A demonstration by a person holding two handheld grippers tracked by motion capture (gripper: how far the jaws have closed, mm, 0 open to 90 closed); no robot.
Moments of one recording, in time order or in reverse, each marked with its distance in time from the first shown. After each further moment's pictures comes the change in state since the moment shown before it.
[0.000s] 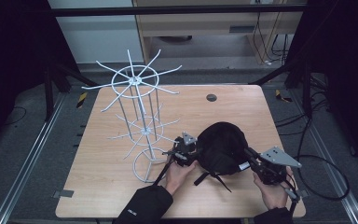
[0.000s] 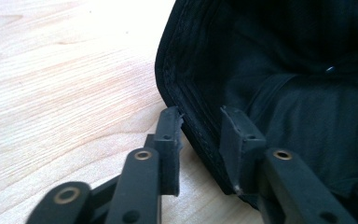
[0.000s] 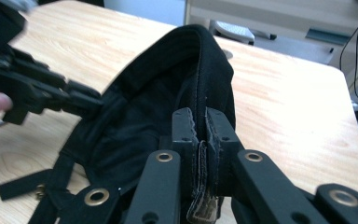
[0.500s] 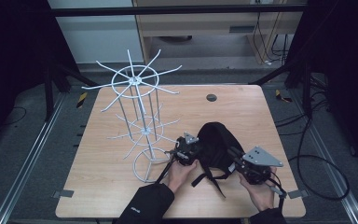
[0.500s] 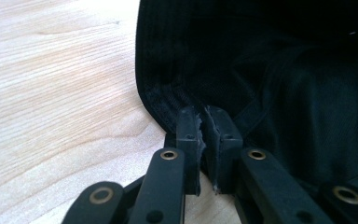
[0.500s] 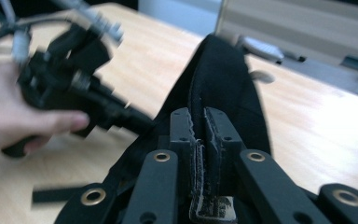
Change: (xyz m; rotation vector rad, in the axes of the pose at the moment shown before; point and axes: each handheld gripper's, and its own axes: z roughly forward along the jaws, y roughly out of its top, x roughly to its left) left arm 0.004 -0.003 0.015 0.009 -0.025 0.005; right arm 0.035 0.008 0.020 -0.023 0.111 -0.110
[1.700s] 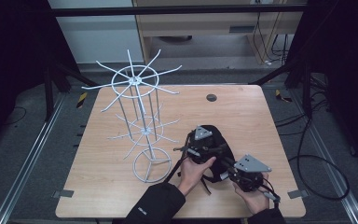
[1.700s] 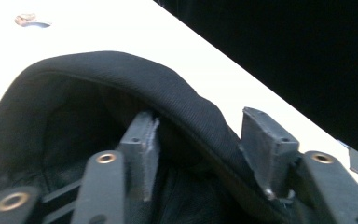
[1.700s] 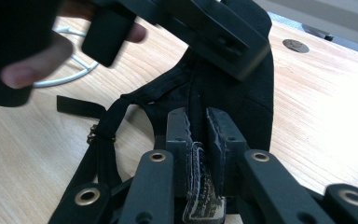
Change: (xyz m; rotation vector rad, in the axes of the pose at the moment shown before) left arm -0.052 0.047 -0.029 -0.155 -0.174 -0.044; right arm 0.014 -0.025 0.011 0.078 0.058 -0.018
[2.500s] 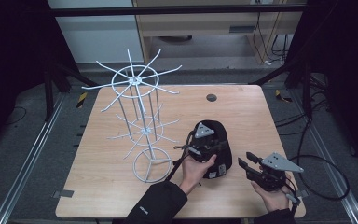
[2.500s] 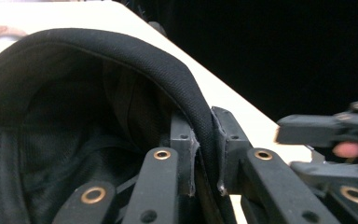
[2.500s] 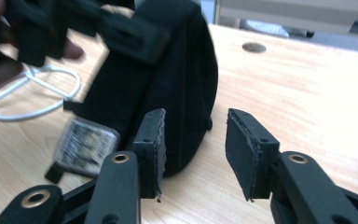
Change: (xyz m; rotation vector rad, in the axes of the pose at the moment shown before) left arm -0.011 0.013 -0.013 -0.028 -0.090 0.009; right arm -0.042 -0.012 -0.037 -0.079 -0.030 0.169
